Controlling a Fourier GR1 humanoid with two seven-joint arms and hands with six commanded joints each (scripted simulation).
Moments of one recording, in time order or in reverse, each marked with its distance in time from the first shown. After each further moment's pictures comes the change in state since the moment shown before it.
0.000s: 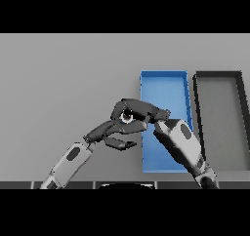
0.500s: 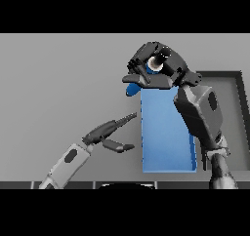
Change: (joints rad) left arm 0.024 0.024 -0.004 -0.047 0.003 -0.004 -0.005; right arm -0.400 -0.192 -0.231 0.165 -0.220 -0.260 -0.017
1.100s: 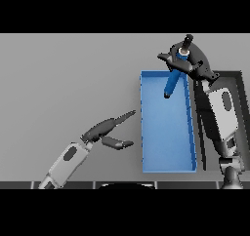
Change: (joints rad) left arm -0.012 -0.003 0.024 0.018 0.031 -0.009 0.032; right arm 0.234 -0.129 -0.007 0.277 0.161 -0.103 0.027
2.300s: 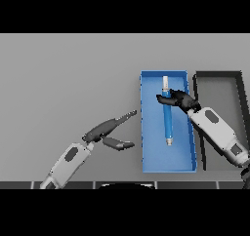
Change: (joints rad) left arm -0.001 -0.013 -0.005 0.007 -0.008 0.007 -0.005; right arm 0.079 -0.240 0.739 0.164 -0.139 -0.141 0.099
